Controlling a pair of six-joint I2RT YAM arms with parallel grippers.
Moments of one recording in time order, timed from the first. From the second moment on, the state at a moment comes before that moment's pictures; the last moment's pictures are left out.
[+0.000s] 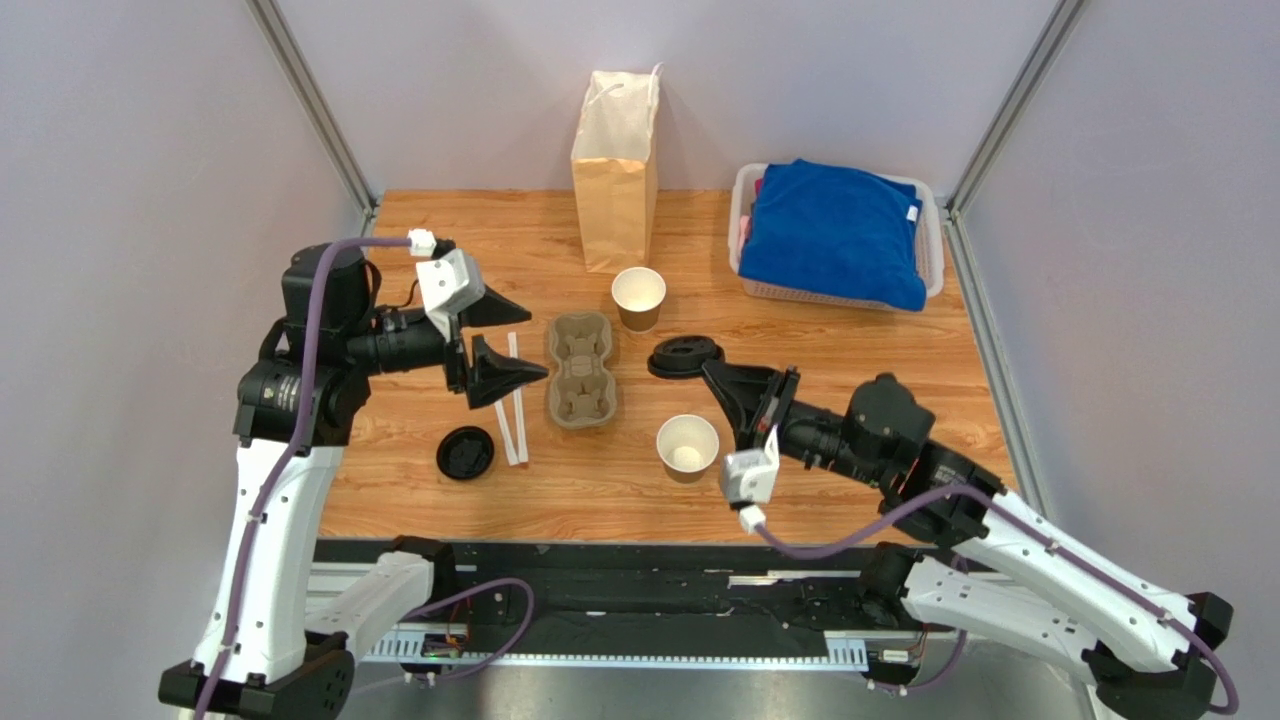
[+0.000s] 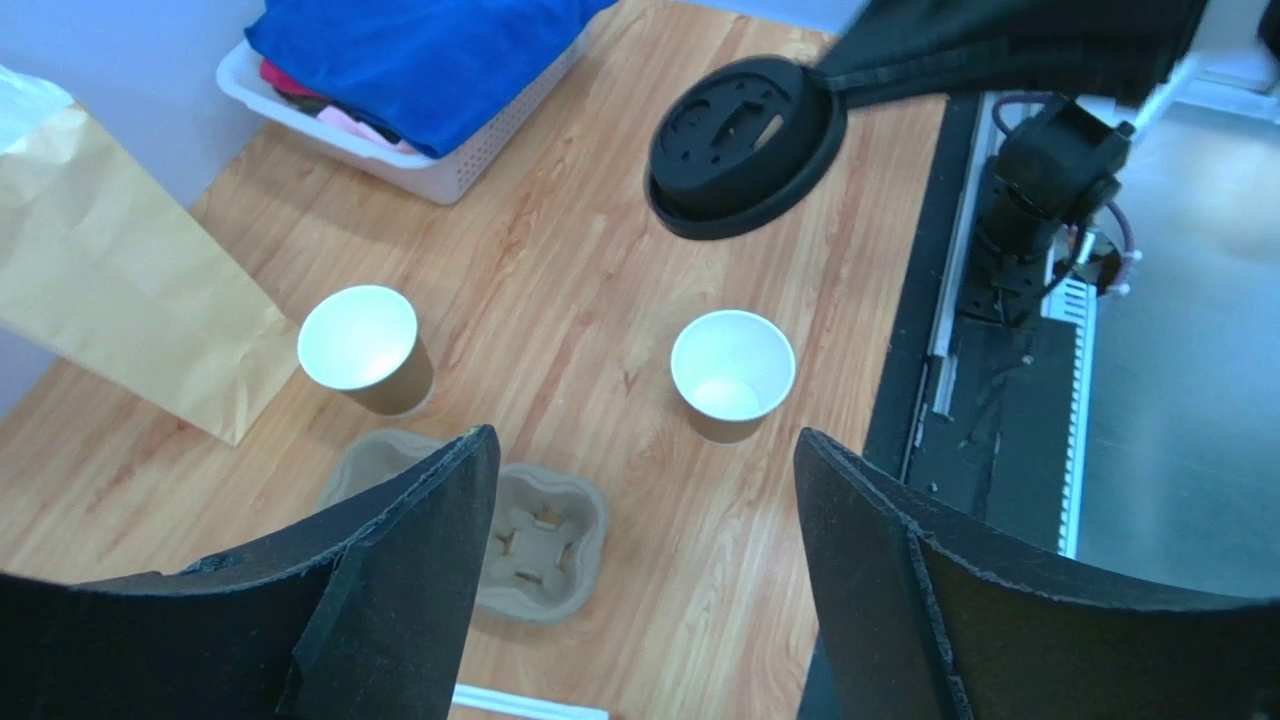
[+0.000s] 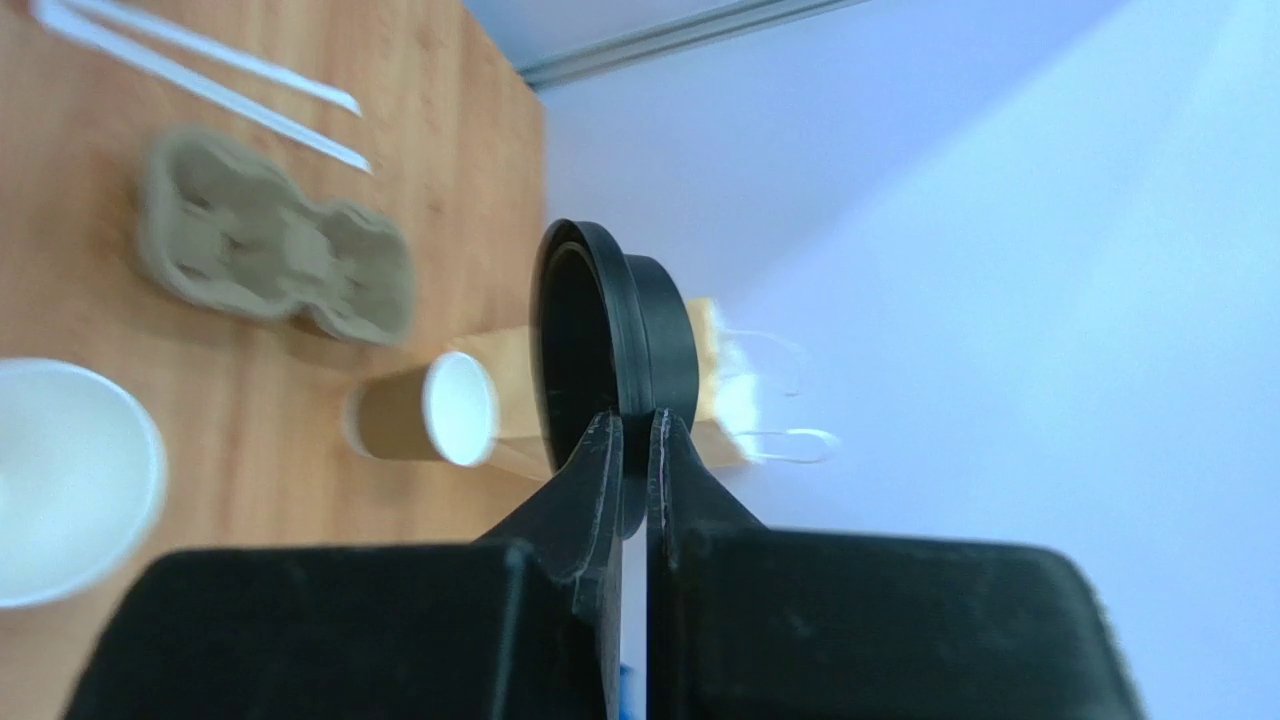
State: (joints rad) left arm -0.14 0.95 1.39 -0.89 1.06 0.45; right arm 0.94 0.73 0.85 -0.19 -0.21 -1.20
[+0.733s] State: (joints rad) left arm -0.58 1.30 1.38 -0.56 0.58 -0.47; right arm 1.26 0.79 0.43 0.34 0.53 -1.94
